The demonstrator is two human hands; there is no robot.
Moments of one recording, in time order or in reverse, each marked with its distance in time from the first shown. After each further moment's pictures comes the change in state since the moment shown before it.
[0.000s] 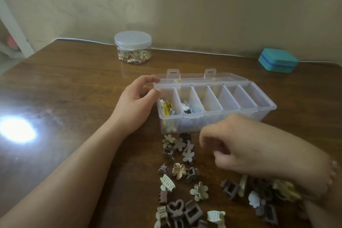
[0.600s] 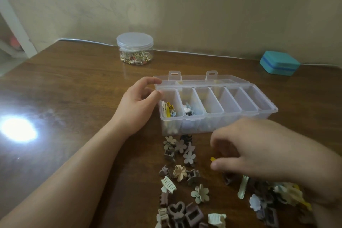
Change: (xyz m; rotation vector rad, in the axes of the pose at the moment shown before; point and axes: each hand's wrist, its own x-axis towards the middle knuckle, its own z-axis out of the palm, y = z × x) left_hand -0.001 0.000 -0.001 0.006 -0.015 0.008; right_hand -0.005 0.003 -0.007 -0.181 -0.077 0.105
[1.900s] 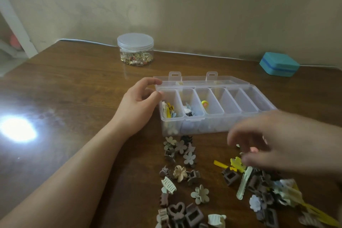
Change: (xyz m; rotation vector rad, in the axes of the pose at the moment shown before) left_hand 0.000 0.001 0.000 0.003 0.004 -0.012; right_hand -0.014 0.027 -0.010 0.106 -0.013 0.029
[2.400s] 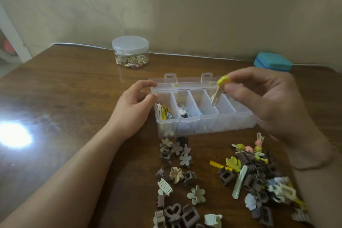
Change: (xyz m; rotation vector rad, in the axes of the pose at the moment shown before) left_hand -0.001 0.003 0.001 -0.002 -0.001 -0.021; right_hand 0.026 0.001 0.004 0.873 0.814 -0.305
